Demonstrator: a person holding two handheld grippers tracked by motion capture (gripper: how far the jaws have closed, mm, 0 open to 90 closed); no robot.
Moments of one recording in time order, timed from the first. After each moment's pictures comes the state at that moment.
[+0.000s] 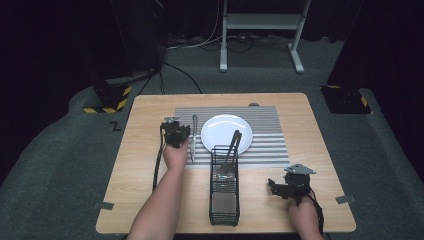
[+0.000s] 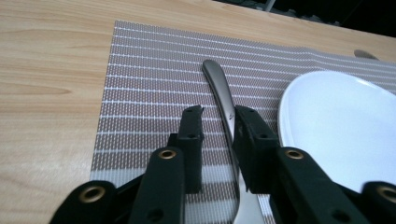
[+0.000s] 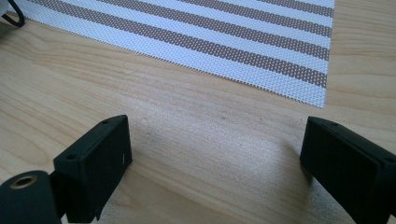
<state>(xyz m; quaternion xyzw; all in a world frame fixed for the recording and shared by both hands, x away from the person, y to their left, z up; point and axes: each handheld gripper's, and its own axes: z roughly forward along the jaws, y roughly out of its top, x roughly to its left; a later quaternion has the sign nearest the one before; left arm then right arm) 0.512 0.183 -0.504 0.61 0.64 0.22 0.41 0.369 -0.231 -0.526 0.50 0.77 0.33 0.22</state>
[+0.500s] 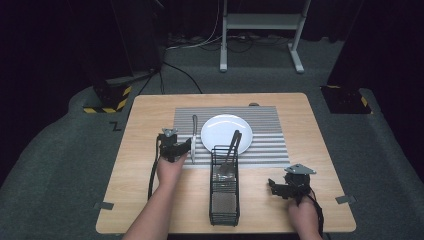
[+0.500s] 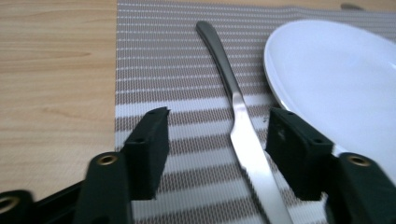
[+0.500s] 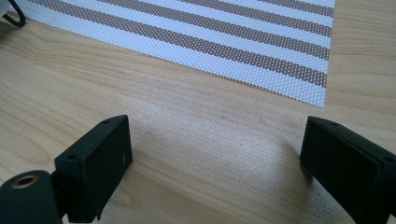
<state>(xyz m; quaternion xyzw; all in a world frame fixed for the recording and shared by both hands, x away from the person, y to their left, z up) 0.457 0.188 -0.502 0.66 0.60 0.24 0.38 0.369 -0.231 -0.526 0.50 0.77 0.33 0.22</state>
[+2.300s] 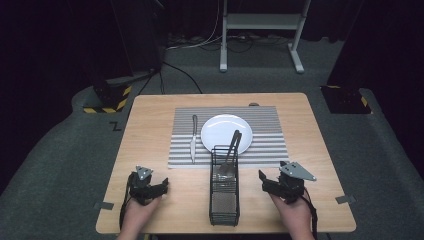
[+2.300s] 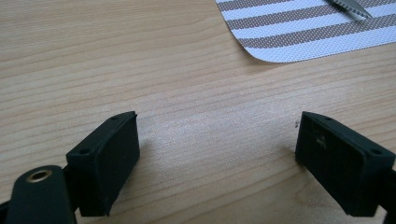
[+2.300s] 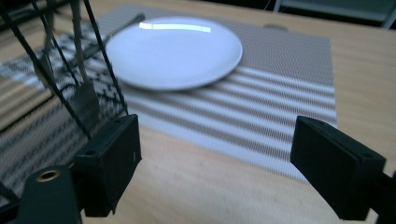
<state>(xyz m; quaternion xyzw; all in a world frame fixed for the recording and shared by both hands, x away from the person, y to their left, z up) 0.334 0.255 -0.529 0.71 0.58 0.25 0.31 0.339 -0.188 -0.466 0.46 0.72 0.44 0.28</state>
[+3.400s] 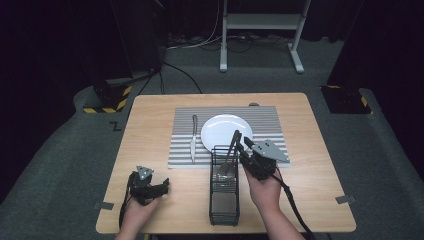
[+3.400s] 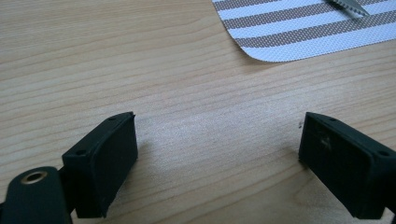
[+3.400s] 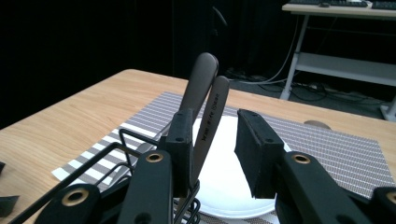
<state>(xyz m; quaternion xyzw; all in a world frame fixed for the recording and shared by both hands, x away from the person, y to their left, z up) 0.336 0.254 -0.530 0.71 0.58 0.25 0.31 0.368 -0.107 -0.412 0.41 0.69 0.52 0.30</state>
